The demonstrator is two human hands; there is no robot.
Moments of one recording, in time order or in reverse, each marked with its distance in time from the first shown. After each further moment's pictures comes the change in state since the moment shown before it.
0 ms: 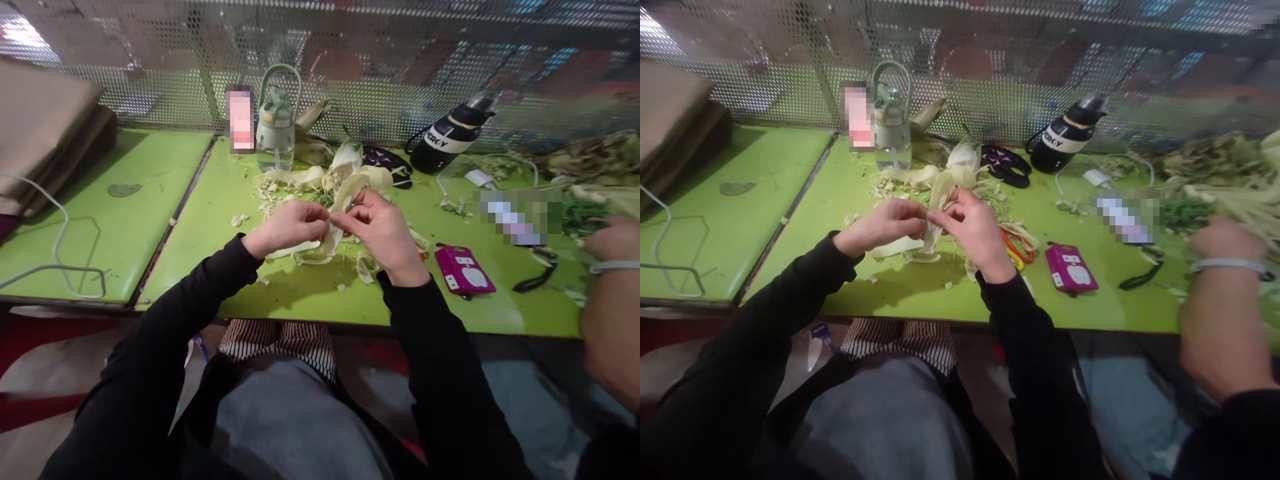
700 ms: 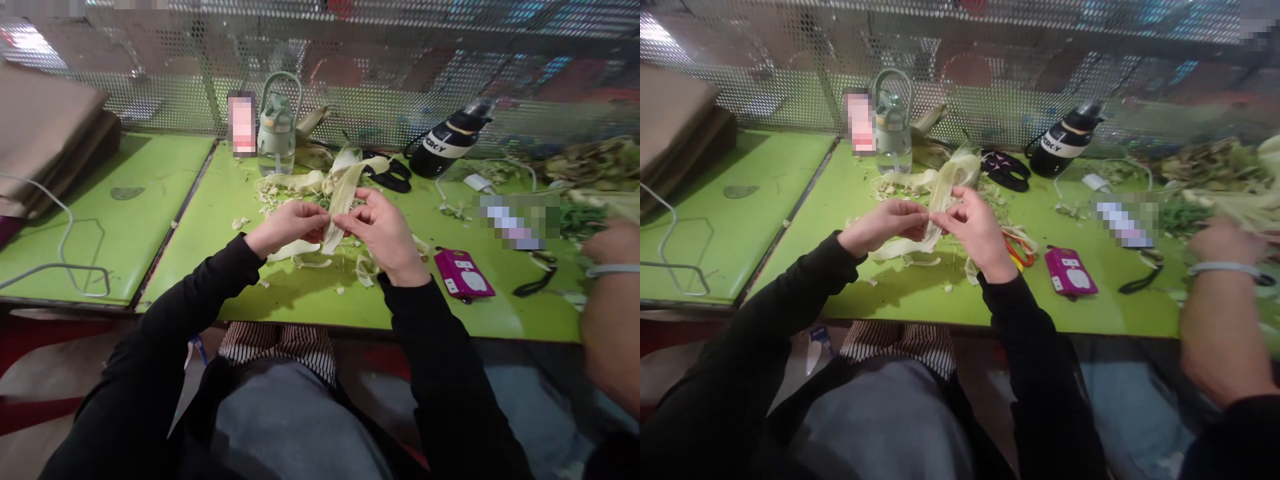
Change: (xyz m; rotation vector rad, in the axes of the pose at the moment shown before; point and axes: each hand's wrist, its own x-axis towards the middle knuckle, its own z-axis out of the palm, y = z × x) left_hand 0.009 -0.004 0.001 -0.477 -0.002 -0.164; right_hand 0.004 0.006 -0.002 0.147 0.011 0.033
